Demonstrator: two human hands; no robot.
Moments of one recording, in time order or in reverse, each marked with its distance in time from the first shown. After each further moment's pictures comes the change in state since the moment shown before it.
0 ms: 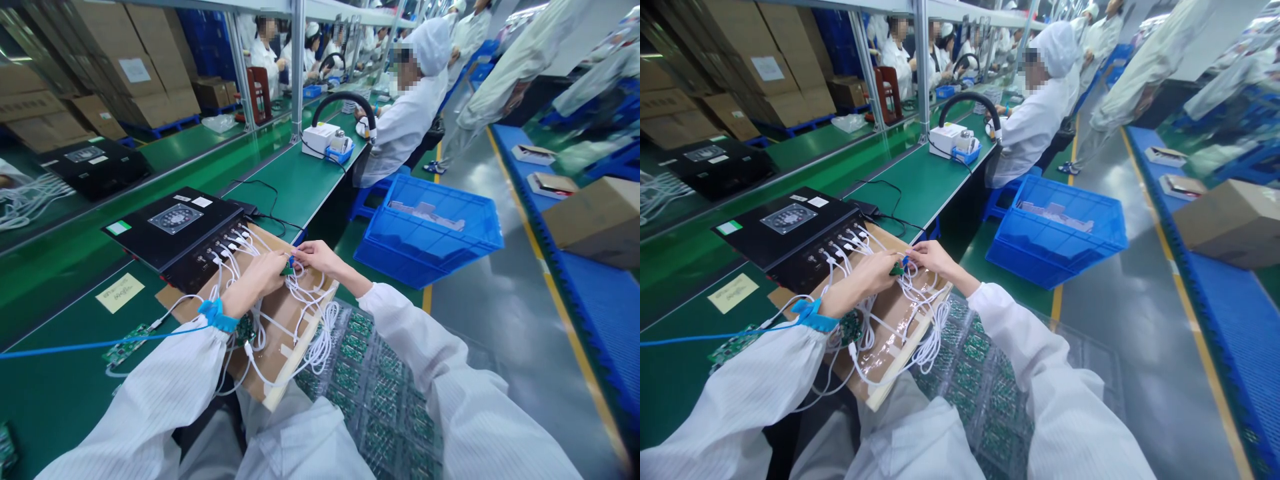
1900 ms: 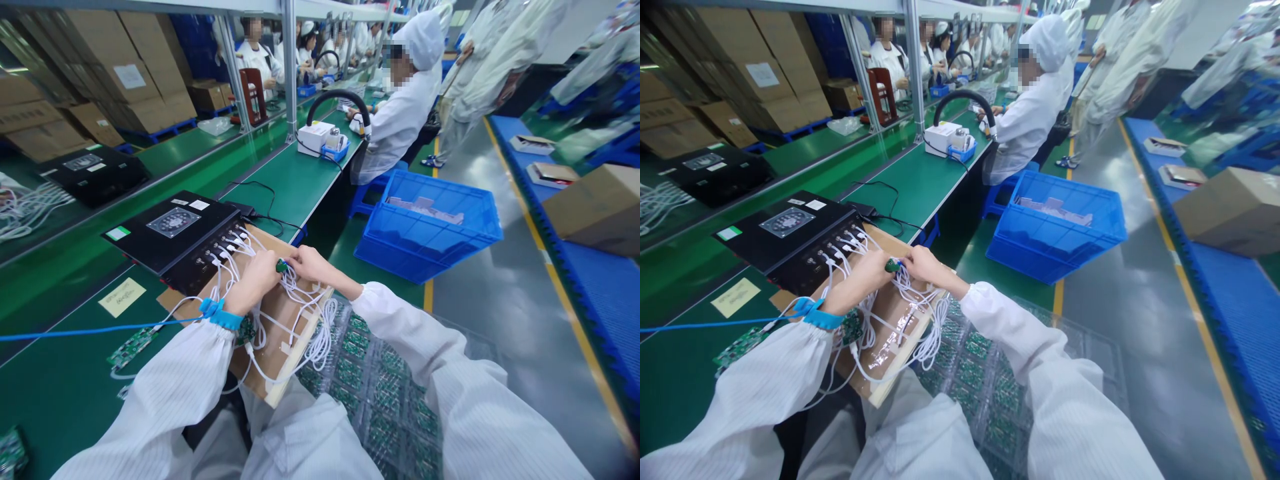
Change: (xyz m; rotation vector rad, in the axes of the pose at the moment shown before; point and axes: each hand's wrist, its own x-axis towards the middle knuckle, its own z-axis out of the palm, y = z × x) left_hand 0.004 -0.001 -0.001 -0.166 -0.016 -0.241; right_hand -0.015 -0.011 0.017 -0.987 -0.012 -0.237
